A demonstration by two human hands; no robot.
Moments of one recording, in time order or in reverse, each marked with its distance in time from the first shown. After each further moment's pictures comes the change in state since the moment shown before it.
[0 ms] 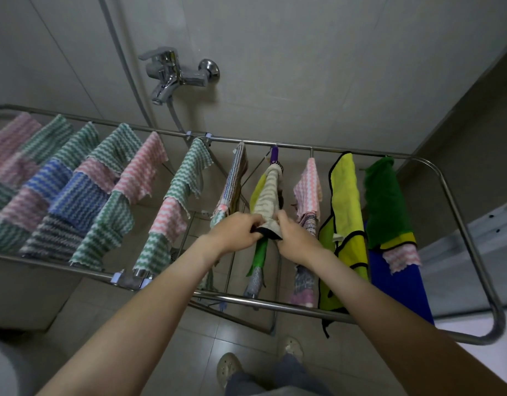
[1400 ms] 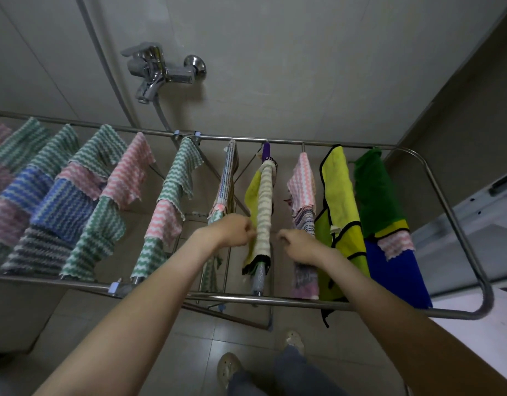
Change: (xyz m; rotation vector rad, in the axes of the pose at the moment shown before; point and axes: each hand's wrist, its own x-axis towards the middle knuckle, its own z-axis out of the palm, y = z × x) left_hand 0.002 -0.011 -0.012 0.078 -0.308 -0.120; right_hand -0.001 0.013 0.016 -0.060 -0.185 0.175
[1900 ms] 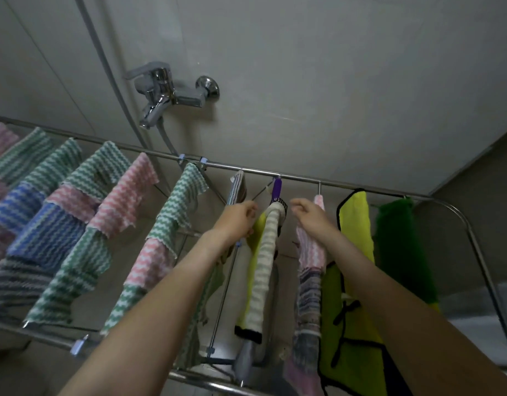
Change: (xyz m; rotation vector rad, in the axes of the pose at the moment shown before) left_hand 0.099 -0.009 -0.063 -0.550 0.439 -0.143; right_hand 0.124 0.014 -0.115 0.586 0.315 0.016
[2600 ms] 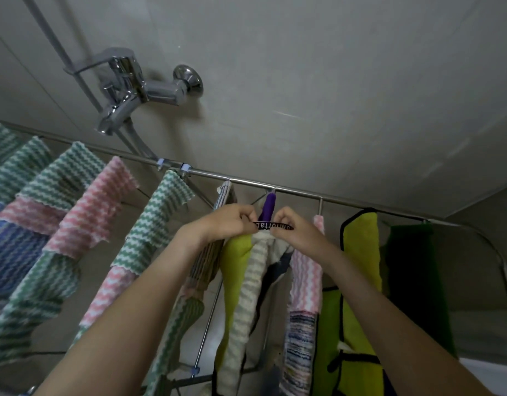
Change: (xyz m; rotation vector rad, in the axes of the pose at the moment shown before) left_hand 0.095 0.002 -0.004 0.018 -0.286 -0.004; right_hand 0.061 0.005 -0.008 0.062 -0.259 -0.138
